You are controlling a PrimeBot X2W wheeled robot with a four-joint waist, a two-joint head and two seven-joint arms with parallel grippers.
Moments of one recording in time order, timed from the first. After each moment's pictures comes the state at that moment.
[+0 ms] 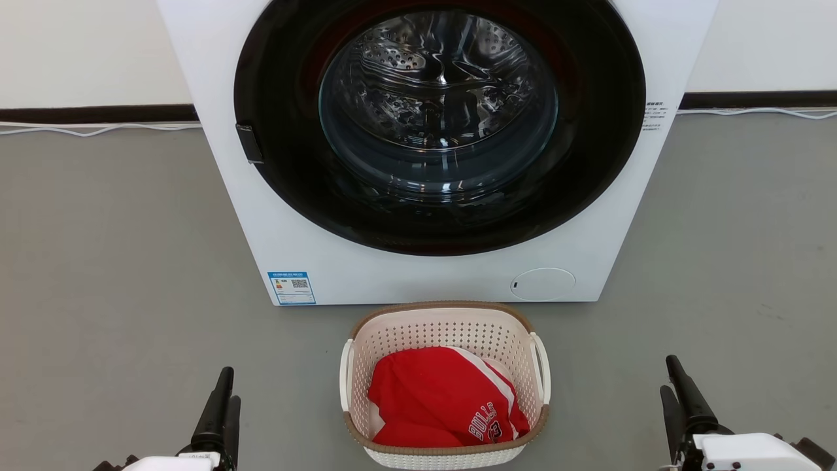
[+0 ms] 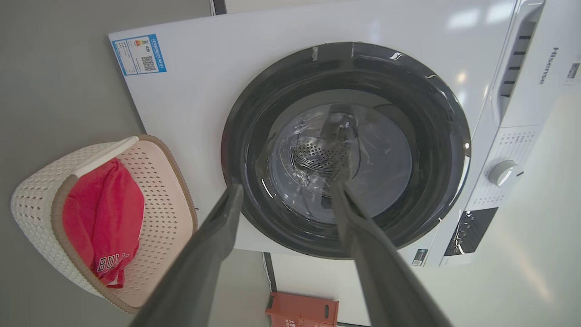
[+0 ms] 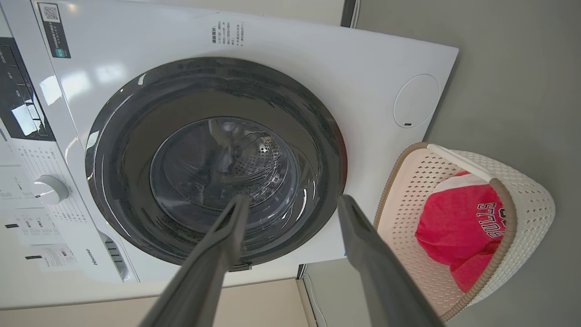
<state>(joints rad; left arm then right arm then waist) 0.01 0.03 0.06 0.33 -1.54 -0.12 0.03 0.00 -0.04 -0.07 0.33 1.48 0.12 0.04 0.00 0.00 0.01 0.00</state>
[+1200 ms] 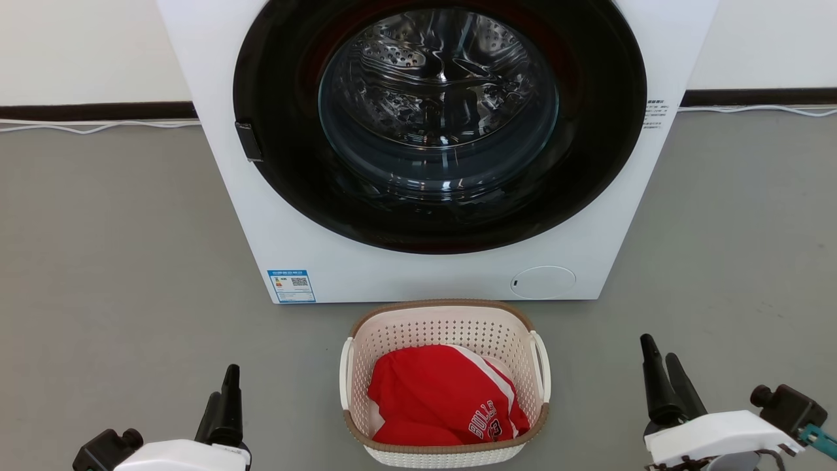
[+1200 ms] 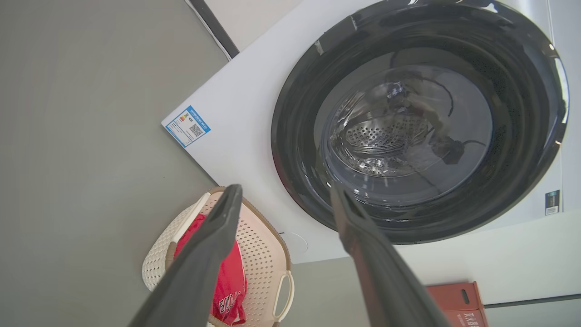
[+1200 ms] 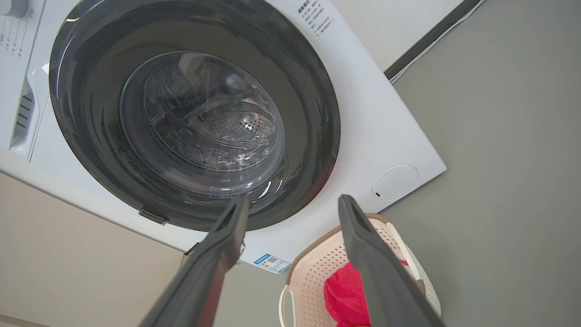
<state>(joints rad) -0.01 0.03 0.06 0.35 -1.04 -0.06 -0.06 -0.03 -0.04 -0.04 0.30 0.82 0.12 -0.06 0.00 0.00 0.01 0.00</state>
